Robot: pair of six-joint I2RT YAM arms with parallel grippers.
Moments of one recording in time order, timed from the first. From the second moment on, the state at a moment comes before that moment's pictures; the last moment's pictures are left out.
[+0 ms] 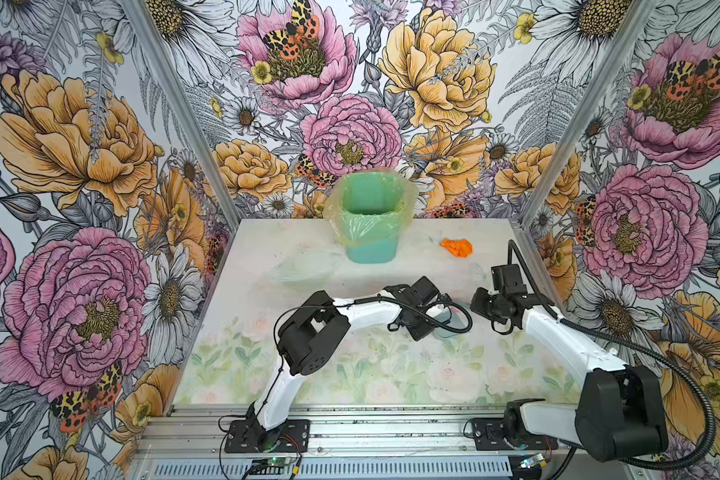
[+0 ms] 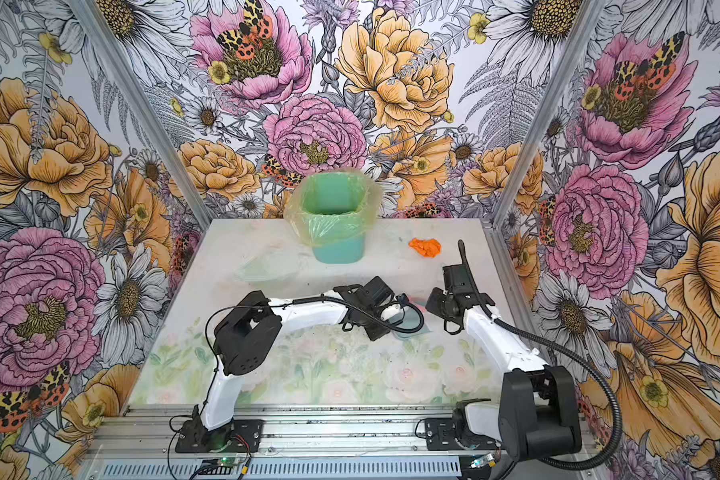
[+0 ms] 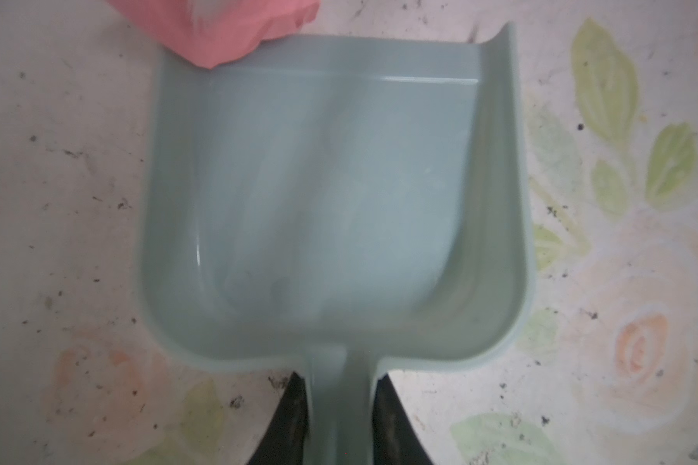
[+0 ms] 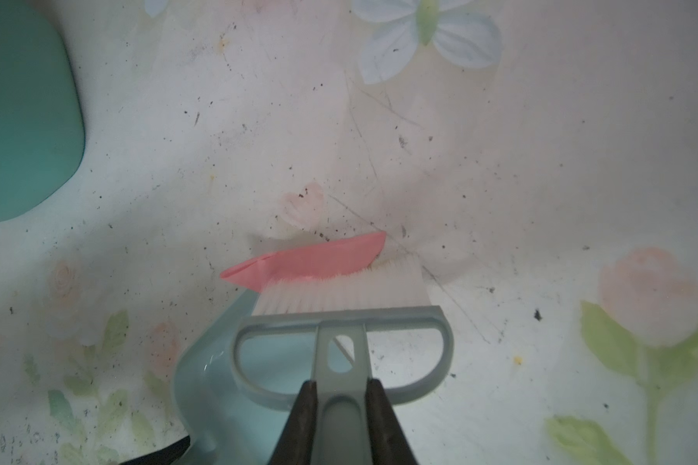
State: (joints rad) left arm -0.95 2.12 1.52 -0.49 0.15 0.16; right arm 0.09 1.25 0.79 -0.56 -0.08 0.53
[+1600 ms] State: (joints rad) left arm -0.95 2.15 1.56 -0.50 0.12 0.15; right arm 0.13 1.17 0.72 -0.57 0.06 0.42
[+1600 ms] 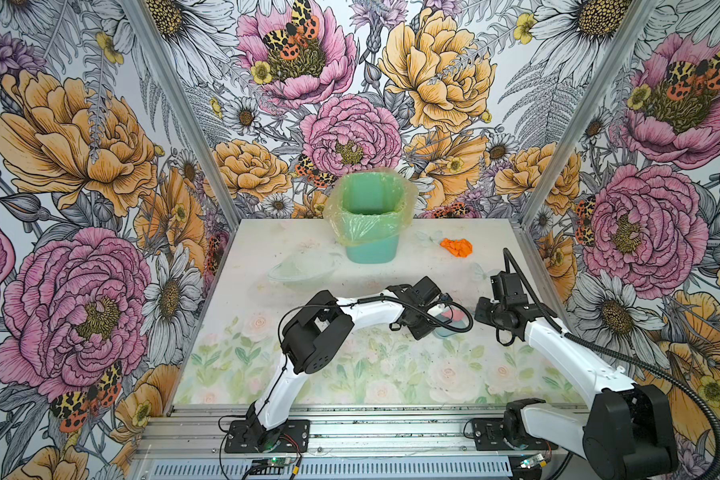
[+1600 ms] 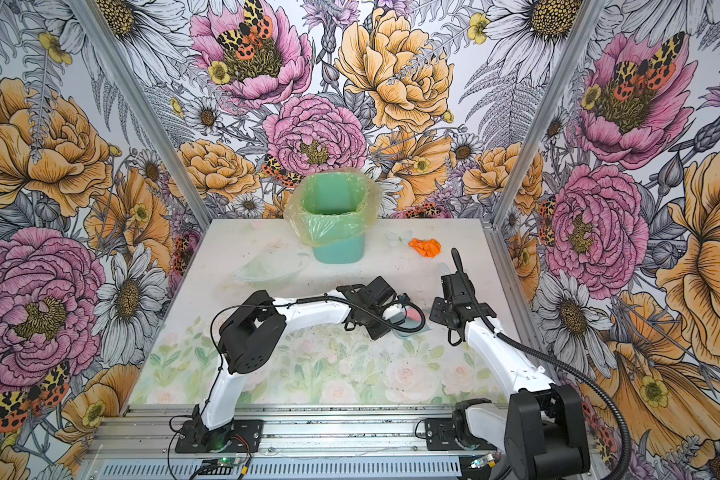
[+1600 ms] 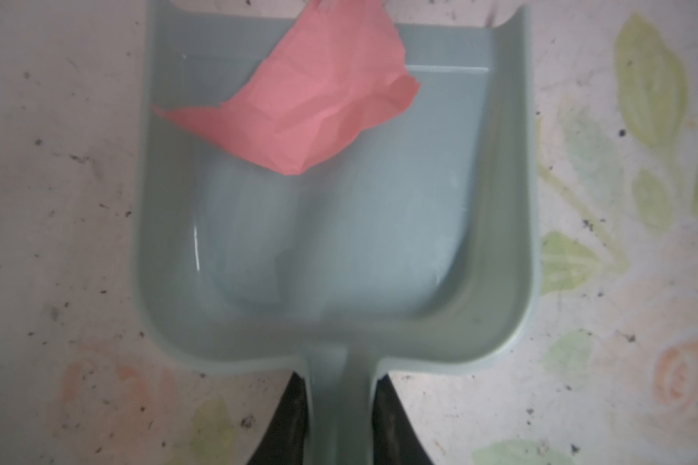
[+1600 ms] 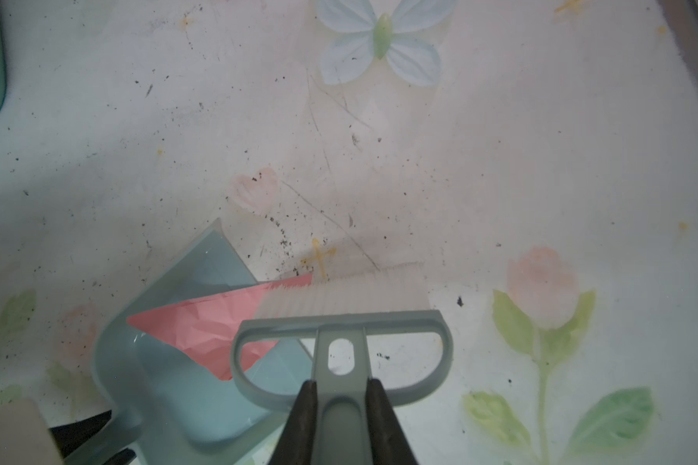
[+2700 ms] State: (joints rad) left arm -0.90 2.13 1.58 -0.52 0.03 0.12; right arm -0.01 0.94 0.77 -0.62 0.05 0.50
